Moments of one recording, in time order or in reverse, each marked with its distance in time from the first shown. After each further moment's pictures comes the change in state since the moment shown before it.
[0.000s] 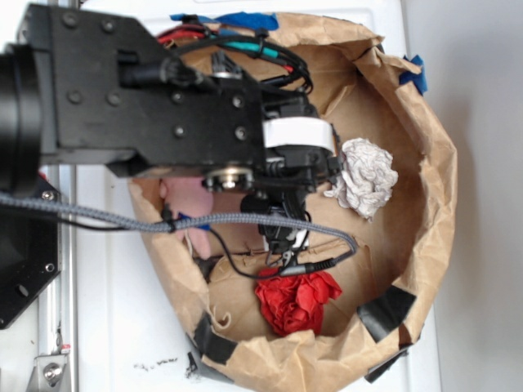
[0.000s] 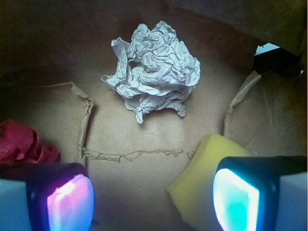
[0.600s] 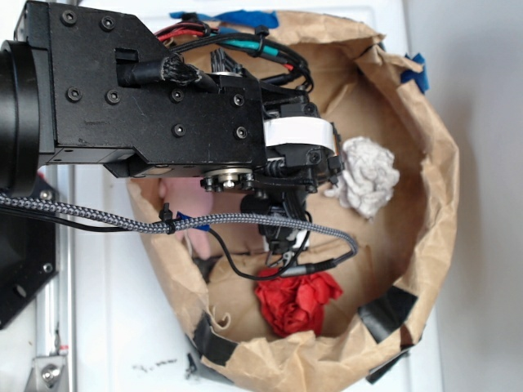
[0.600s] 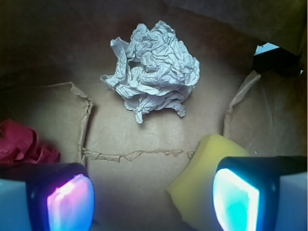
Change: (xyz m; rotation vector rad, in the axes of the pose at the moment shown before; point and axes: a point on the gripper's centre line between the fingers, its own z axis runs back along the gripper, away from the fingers) arm 0.001 0.000 -0.001 0.000 0.000 0.005
